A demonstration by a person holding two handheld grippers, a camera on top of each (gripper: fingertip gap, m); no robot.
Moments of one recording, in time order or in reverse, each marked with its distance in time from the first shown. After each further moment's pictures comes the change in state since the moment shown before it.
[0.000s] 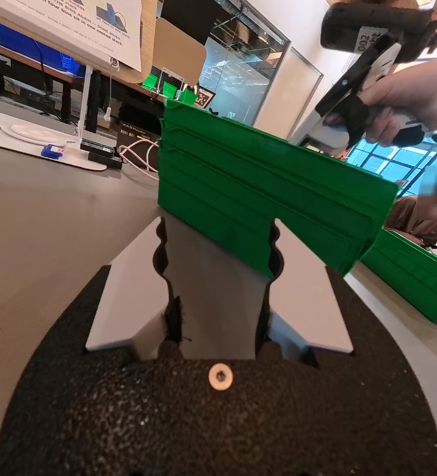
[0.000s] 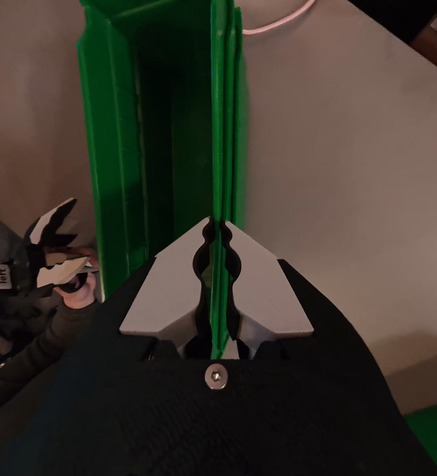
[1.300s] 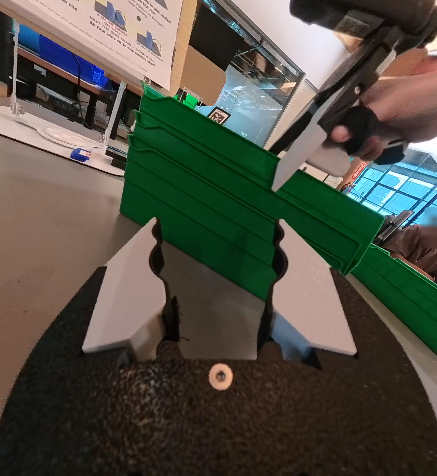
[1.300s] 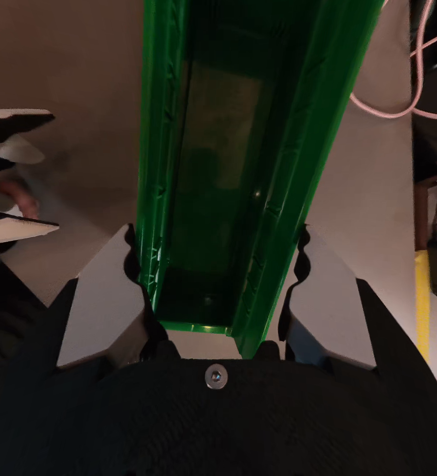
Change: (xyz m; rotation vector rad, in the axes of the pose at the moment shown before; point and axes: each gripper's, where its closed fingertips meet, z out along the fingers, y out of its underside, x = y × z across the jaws) left arm -0.016 -0.010 -0.007 0.071 -0.061 -0.067; right arm -0.071 -0.005 0.047 -0.148 0.150 -0.593
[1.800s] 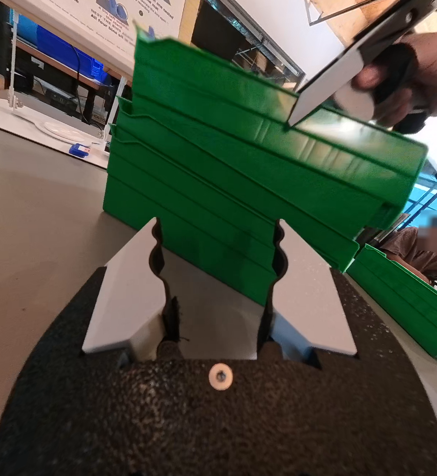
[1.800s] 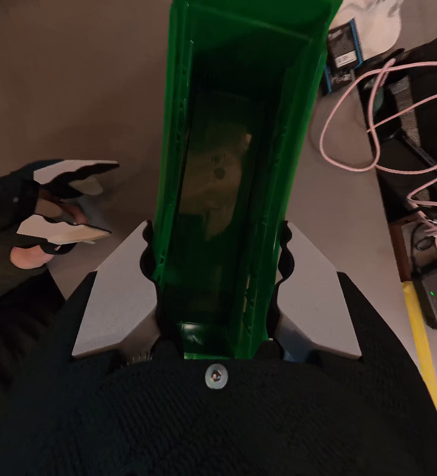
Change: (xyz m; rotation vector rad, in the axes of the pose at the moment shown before) left arm -0.002 0.001 0.001 -0.006 0.002 -0.022; right arm -0.003 -0.035 -0.053 0.196 -0.074 -0.016
